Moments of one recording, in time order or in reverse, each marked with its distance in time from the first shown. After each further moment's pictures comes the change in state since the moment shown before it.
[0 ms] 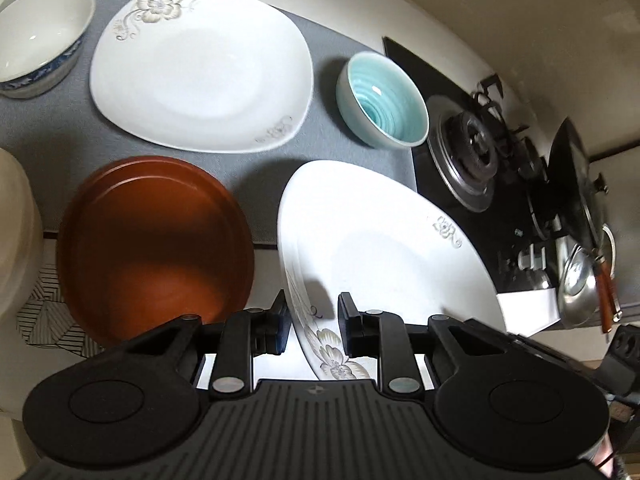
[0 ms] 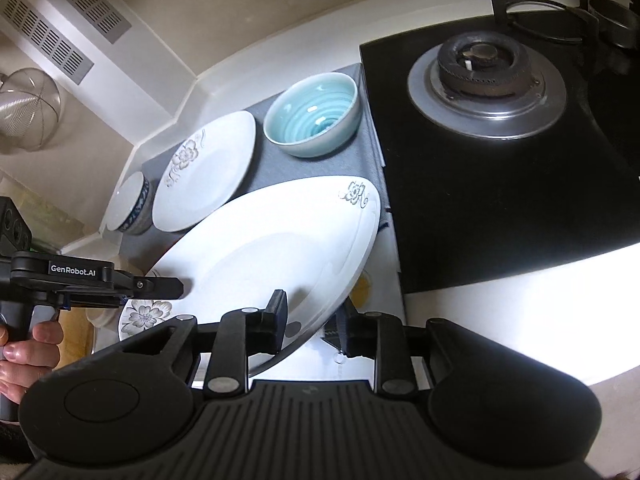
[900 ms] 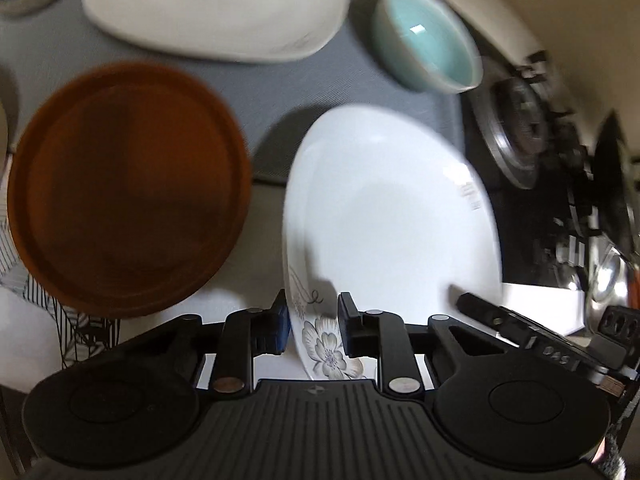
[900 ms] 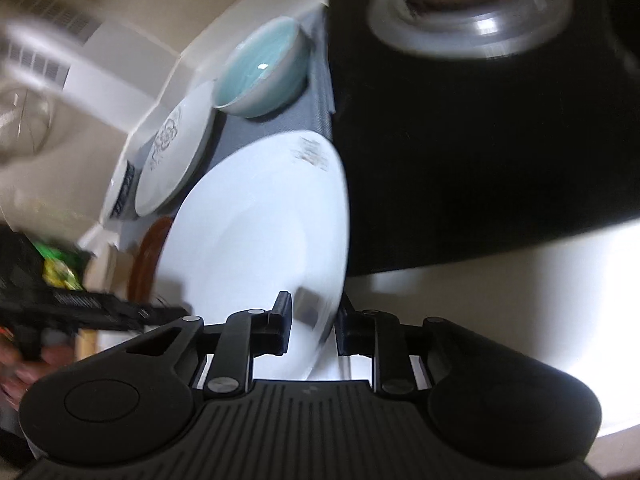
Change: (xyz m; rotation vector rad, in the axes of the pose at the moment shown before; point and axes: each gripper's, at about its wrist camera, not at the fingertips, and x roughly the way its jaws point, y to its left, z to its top) left arm 0.061 -0.017 -0.021 -0.060 0.065 0.077; right arm 0.045 -0.080 -0.004 0.013 0.093 0.116
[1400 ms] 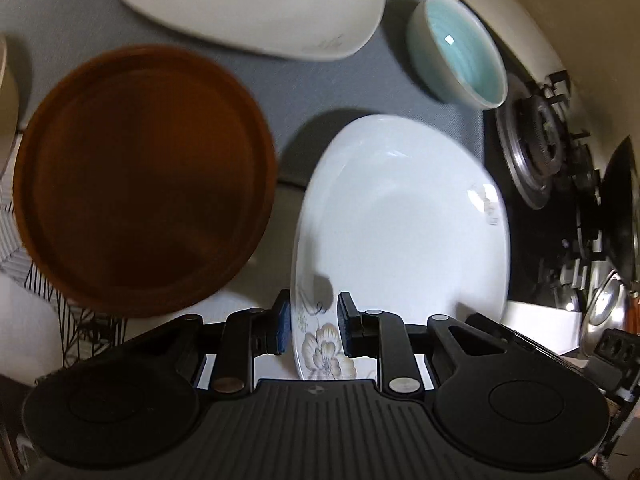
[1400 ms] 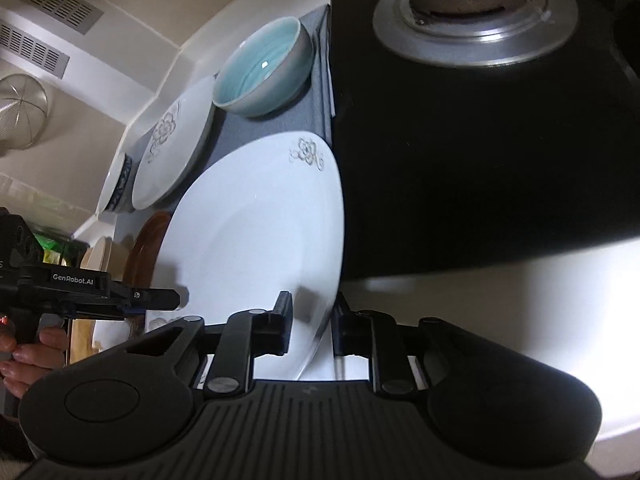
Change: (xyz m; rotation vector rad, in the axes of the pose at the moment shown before) left arm 0.007 0.016 0.003 -0.108 0.038 0.029; right arm -0.001 -0.008 -0.001 0.036 0.056 0.034
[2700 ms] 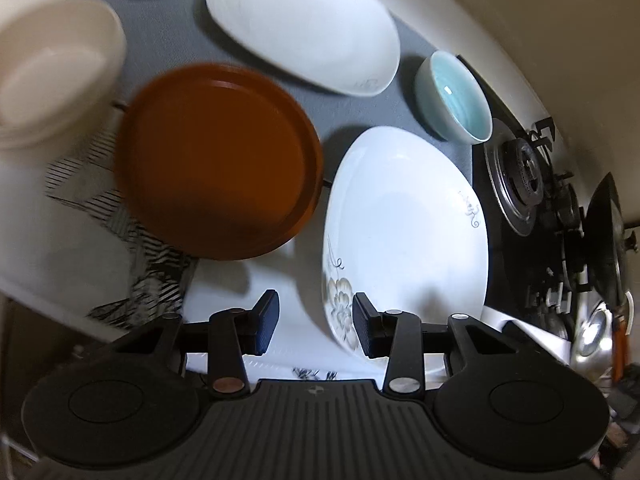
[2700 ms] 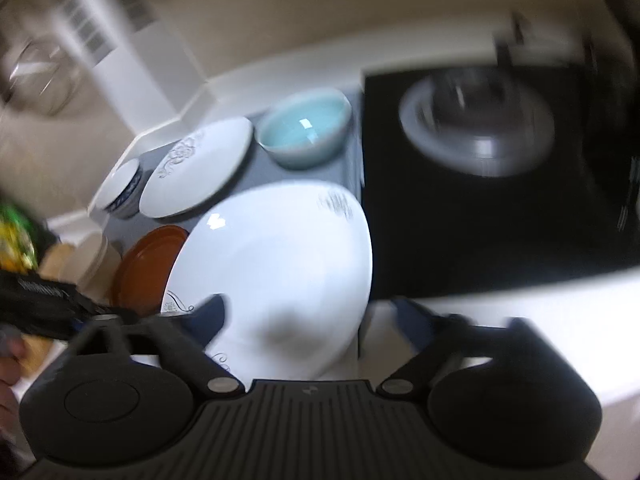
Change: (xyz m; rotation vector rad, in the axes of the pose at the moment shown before) left arm -0.041 0.043 -0.053 -0.085 -0.151 -0.053; right arm -0.037 0.056 -0.030 -0.099 -0.203 -0.195
